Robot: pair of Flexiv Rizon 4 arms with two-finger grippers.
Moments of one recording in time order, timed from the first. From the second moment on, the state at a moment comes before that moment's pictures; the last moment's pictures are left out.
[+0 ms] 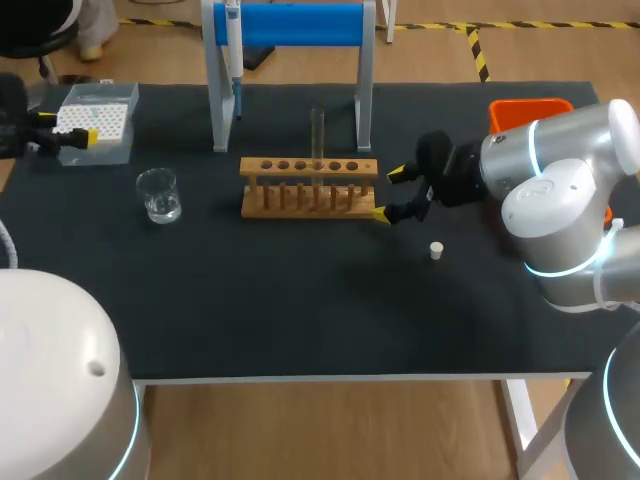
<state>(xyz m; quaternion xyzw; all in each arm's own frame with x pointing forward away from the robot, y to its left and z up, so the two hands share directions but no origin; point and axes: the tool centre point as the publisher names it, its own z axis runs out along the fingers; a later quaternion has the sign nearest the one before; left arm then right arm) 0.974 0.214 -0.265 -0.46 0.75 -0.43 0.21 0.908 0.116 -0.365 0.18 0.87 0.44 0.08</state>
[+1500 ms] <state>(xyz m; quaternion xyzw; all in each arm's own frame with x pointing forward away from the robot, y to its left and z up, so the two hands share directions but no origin) 1.085 0.250 -0.330 -0.62 0.67 -0.29 0.30 0.908 0.116 -0.365 0.18 0.87 0.44 0.08</state>
